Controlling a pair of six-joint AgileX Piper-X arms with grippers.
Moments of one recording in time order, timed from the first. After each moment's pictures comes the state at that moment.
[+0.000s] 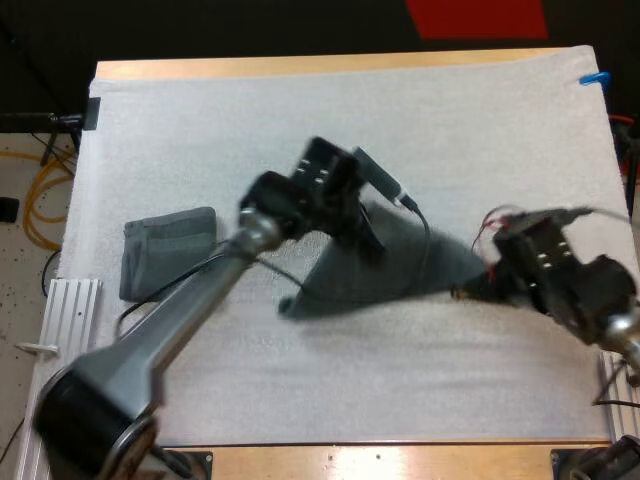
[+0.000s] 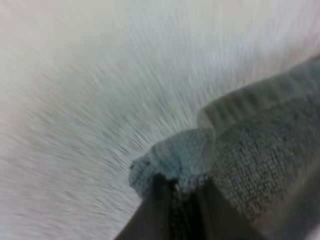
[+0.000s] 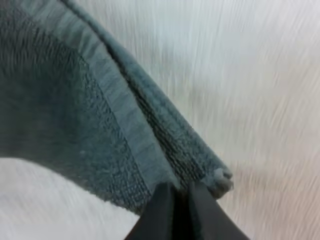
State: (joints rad) left arm -0.58 1.59 -1.33 0.81 0.13 -1.59; right arm 0.52 1.11 -0.91 0.96 0.13 -1.55
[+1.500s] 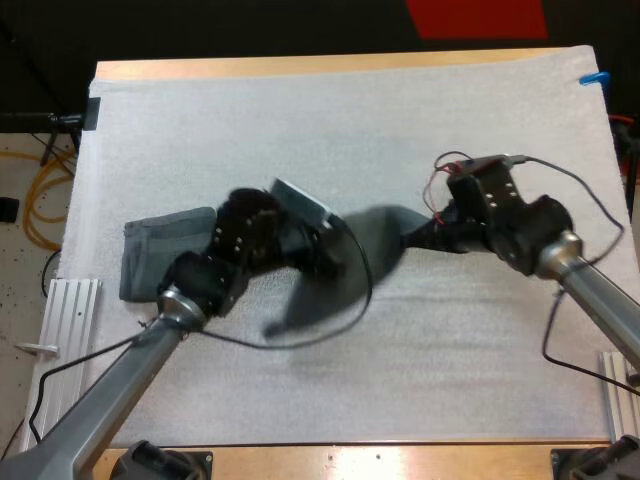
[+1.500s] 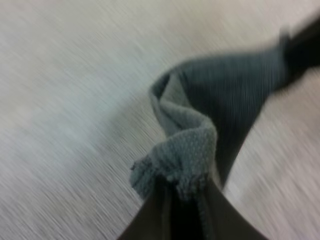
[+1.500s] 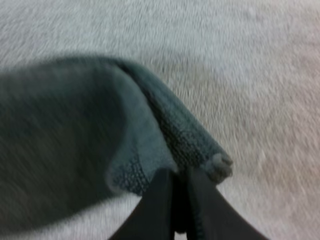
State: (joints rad) left arm -0.45 1.26 -0.86 0.38 0.33 -1.84; right arm 0.52 1.48 -1.10 0.74 -0.04 -1.58
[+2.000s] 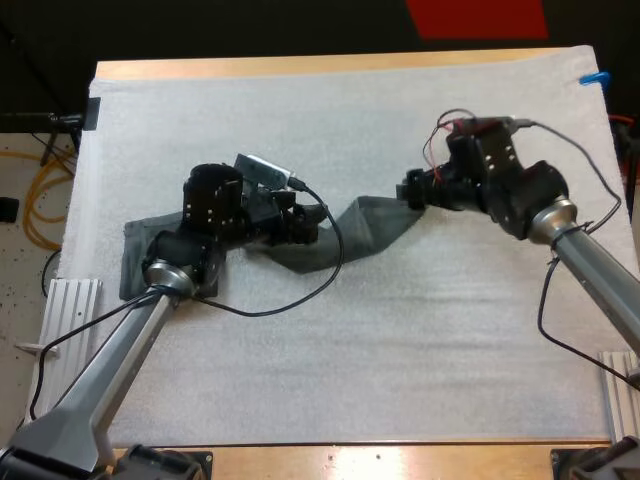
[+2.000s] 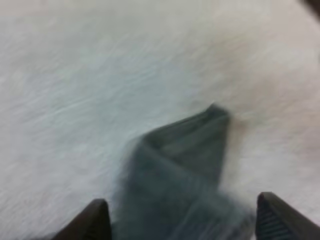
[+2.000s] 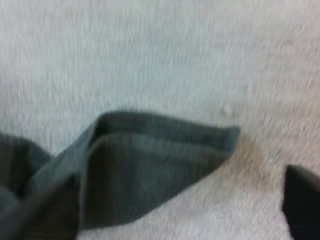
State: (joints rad) left arm -0.28 1.36 -0.87 0.29 0.53 -1.85; right arm 0.46 1.57 -1.25 0.70 0.00 -1.55
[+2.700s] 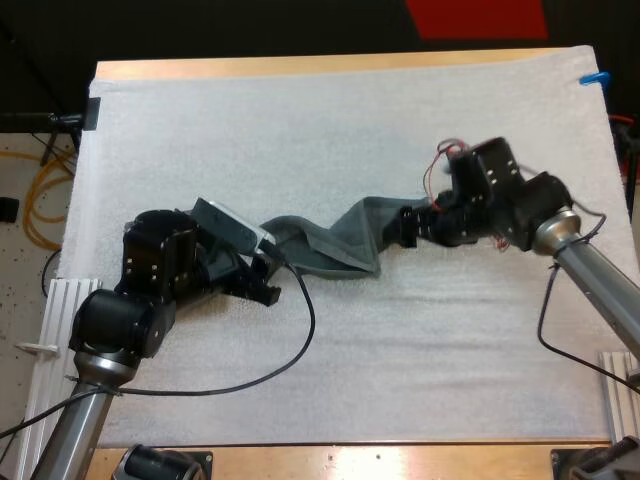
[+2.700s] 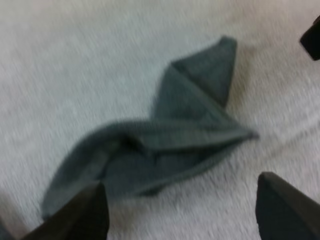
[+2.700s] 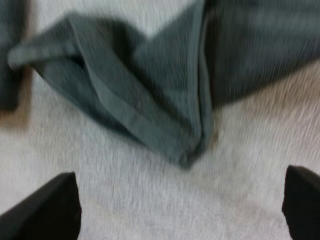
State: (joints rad) left arm -0.28 0.93 -0.88 0.81 0.32 -1.64; right arm 0.46 1.55 -1.17 0.82 -0.39 -1.48
